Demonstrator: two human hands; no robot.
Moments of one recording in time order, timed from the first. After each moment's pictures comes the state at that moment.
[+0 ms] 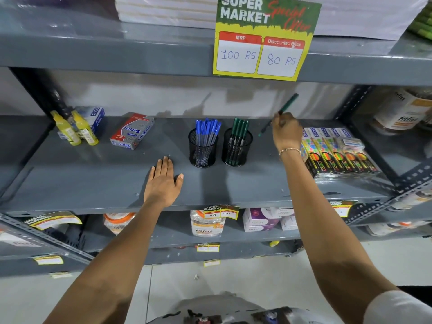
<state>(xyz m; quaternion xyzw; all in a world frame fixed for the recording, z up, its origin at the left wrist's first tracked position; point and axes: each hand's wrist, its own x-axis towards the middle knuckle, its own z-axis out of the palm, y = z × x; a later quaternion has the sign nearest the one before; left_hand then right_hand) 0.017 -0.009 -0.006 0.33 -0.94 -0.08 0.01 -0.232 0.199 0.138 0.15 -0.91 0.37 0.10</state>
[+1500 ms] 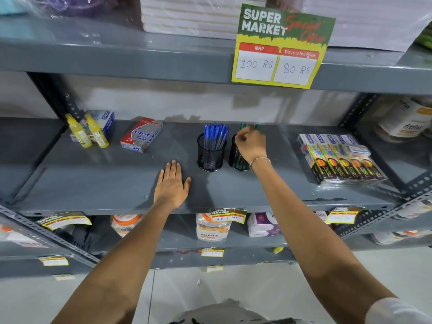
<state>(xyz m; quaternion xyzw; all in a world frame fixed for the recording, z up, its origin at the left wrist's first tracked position) 0.015 -0.014 -0.008 0.32 -0.94 -0.10 0.02 -0.167 0.130 0.125 0.25 -0.89 0.38 -0.03</state>
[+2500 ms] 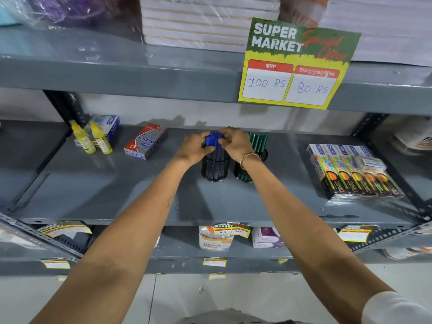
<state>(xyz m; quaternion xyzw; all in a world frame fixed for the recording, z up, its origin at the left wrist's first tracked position) -0.076 -0.040 0.103 0.20 -0.88 -0.41 0.16 -0.173 0.076 0.127 0.37 -0.83 0.41 -0.13</state>
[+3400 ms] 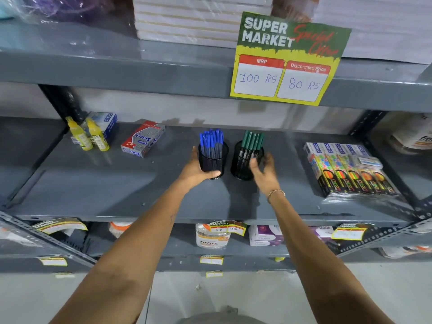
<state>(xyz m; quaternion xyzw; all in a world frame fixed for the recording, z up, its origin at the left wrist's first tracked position) -0.061 -0.009 0.039 0.28 -0.78 -0.55 0.11 -0.195 0.174 0.046 0.20 -0.82 0.52 -0.16</state>
